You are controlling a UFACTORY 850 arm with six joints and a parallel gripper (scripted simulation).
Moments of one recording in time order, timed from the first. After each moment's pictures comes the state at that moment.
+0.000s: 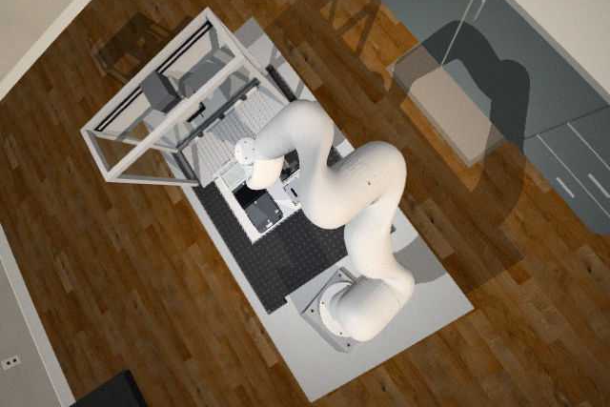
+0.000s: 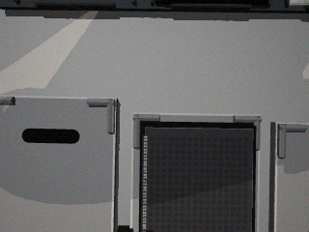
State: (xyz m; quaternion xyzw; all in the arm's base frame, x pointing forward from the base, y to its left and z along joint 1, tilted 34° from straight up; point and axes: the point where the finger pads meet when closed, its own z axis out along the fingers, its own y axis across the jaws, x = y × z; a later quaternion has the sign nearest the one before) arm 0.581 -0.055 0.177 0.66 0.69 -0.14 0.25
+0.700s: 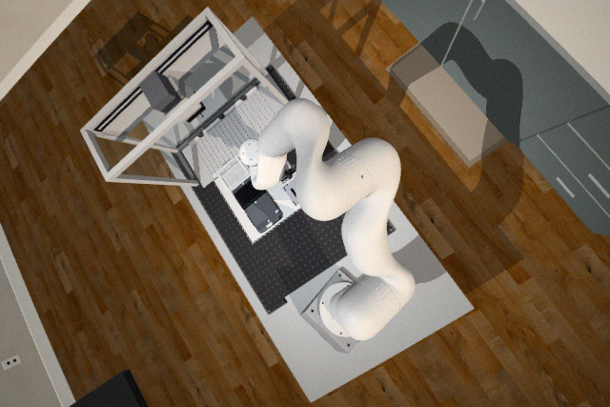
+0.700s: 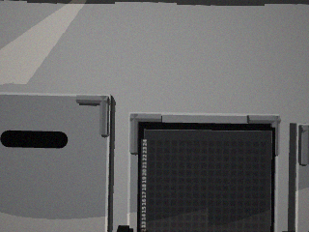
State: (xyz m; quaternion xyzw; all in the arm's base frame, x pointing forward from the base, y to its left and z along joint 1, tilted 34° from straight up) arm 0.586 -0.072 0.150 0.66 0.69 -0.14 0.25
